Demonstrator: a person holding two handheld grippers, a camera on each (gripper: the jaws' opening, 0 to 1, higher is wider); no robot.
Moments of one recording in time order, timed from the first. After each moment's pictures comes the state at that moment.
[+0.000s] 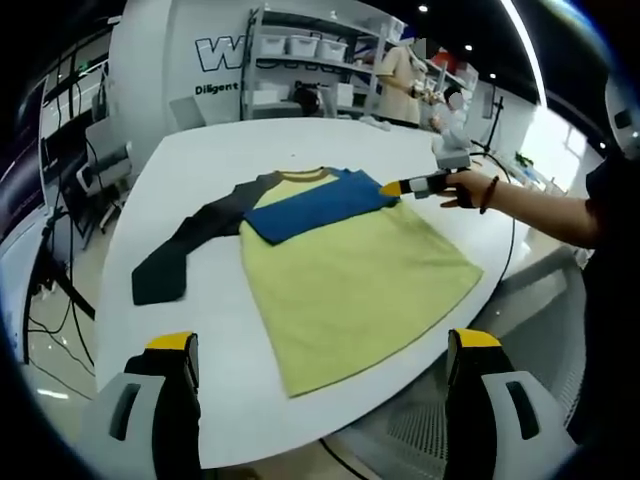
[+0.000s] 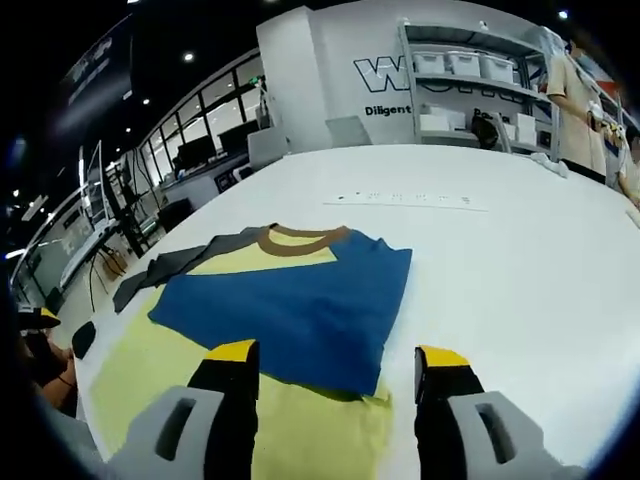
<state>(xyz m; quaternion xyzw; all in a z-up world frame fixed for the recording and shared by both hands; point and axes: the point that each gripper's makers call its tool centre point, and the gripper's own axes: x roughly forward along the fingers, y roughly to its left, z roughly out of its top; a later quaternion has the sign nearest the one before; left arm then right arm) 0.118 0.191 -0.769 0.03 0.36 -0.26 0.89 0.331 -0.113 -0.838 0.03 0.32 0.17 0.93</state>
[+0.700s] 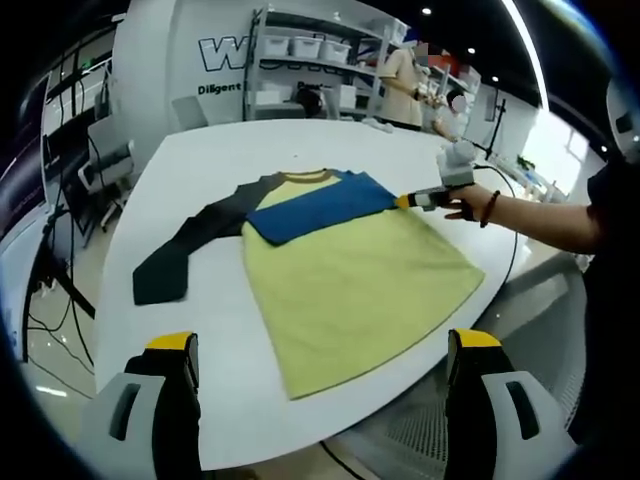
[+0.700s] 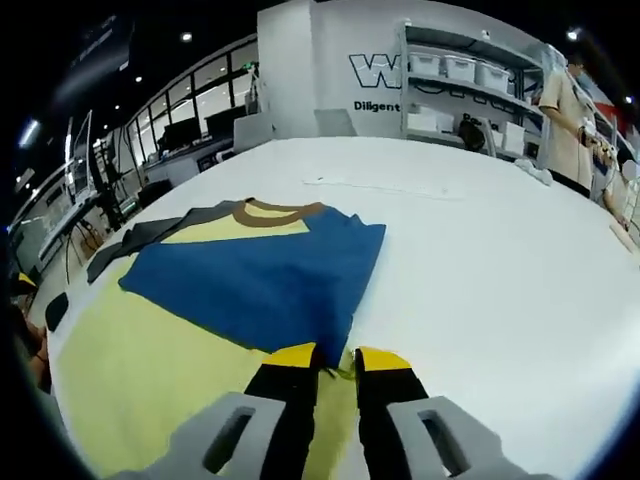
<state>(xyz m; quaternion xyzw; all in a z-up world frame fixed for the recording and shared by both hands) 0.121 0.192 -0.769 0.02 0.36 -0.26 0.90 0.324 -0.133 -0.860 -0.04 0.33 0.13 0.93</state>
